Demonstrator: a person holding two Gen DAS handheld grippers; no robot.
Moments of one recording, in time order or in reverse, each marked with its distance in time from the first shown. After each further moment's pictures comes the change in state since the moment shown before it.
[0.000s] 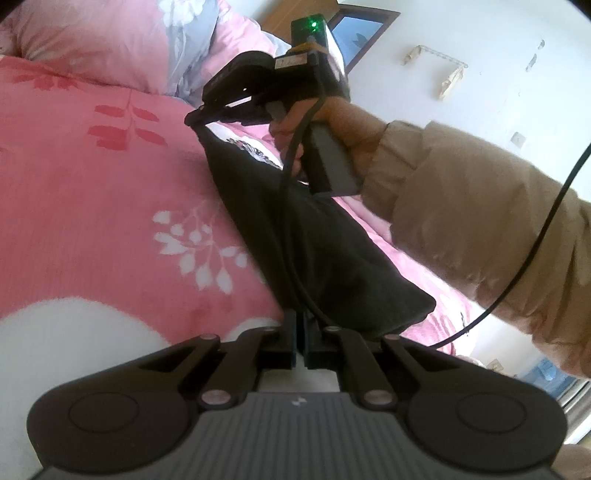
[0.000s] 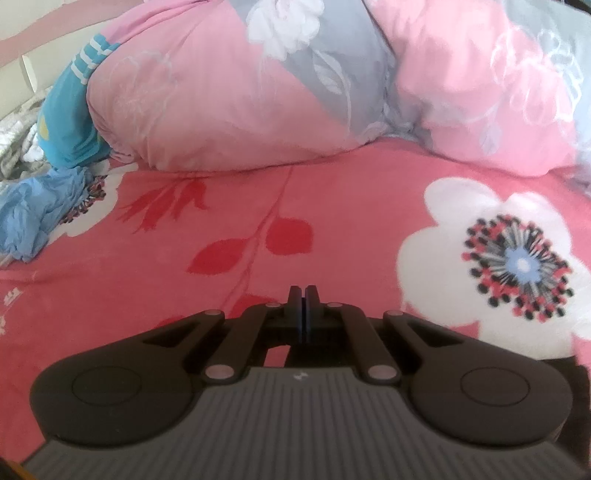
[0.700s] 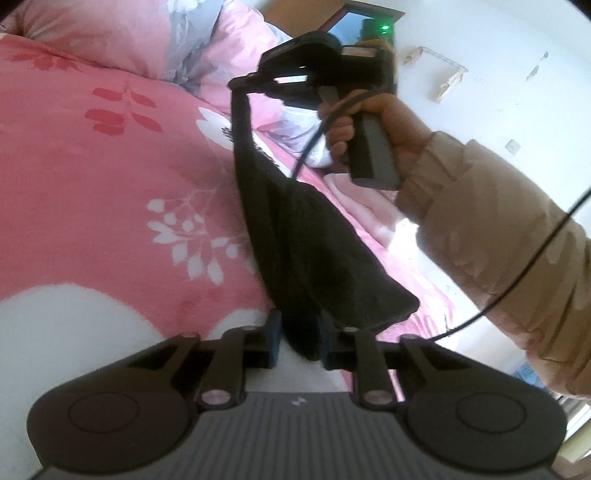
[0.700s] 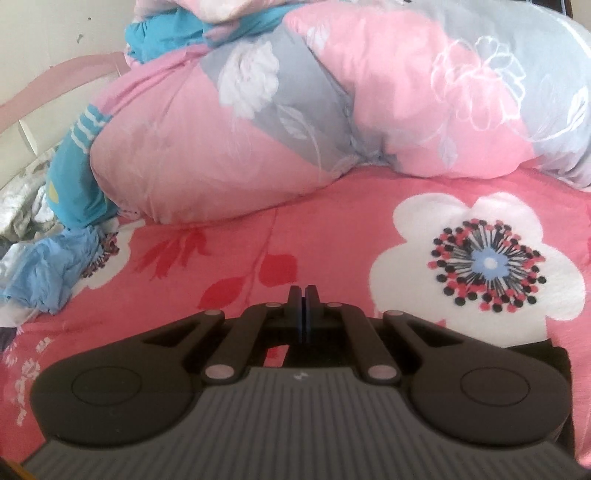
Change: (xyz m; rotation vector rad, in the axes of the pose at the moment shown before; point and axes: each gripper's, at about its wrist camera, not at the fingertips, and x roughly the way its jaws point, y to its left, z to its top) left arm 0.001 0.005 0.005 -0.045 0.030 -0.031; right arm -0.053 -0.028 0.005 0.132 -0.114 0.031
